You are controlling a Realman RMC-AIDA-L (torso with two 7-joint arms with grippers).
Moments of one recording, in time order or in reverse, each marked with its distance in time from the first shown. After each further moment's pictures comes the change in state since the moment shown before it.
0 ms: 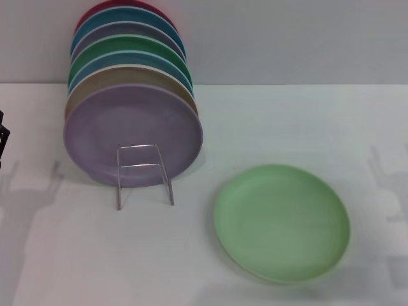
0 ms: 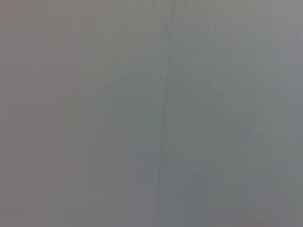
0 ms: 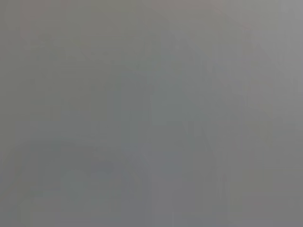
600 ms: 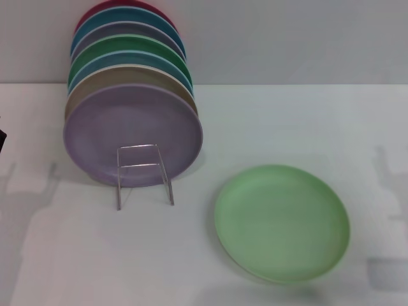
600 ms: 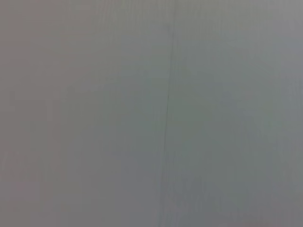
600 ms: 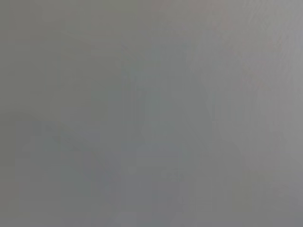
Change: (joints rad) left arm 0.009 0.001 0.000 0.003 0.000 0.004 0.000; right arm -0.026 0.006 0.033 0.083 0.000 -0.061 -0.421
